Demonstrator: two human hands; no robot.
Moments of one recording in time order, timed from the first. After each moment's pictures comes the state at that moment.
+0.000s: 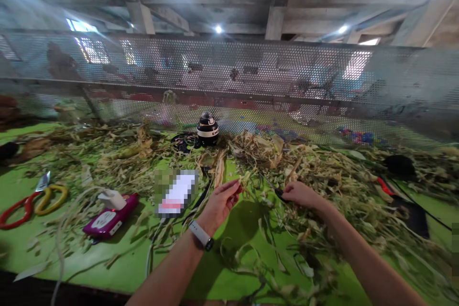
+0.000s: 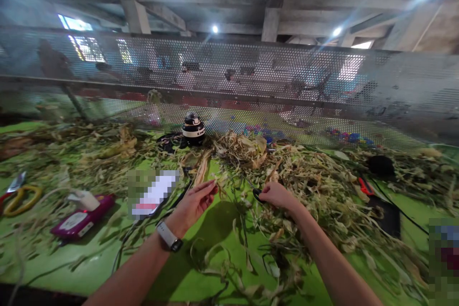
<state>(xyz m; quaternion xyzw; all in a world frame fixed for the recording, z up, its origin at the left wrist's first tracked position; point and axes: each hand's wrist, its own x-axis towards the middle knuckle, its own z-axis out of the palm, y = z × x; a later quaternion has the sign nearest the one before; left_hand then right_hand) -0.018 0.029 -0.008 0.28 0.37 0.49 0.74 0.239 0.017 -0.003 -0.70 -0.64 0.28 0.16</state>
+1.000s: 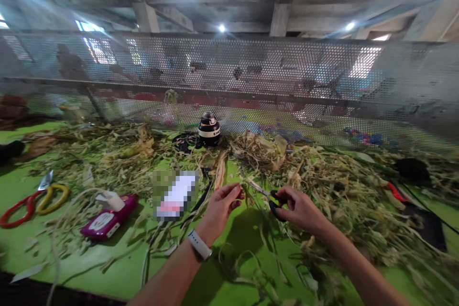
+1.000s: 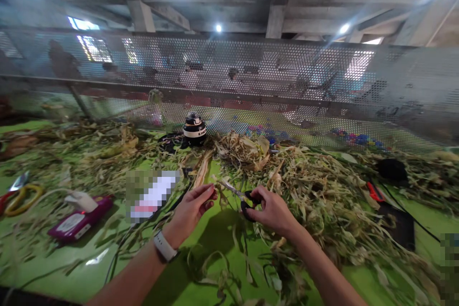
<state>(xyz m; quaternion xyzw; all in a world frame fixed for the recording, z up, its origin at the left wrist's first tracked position) -0.016 0.021 -0.006 0.31 0.35 0.52 0.72 0.206 -0.018 0.009 -0.61 -0.72 0.21 0.26</state>
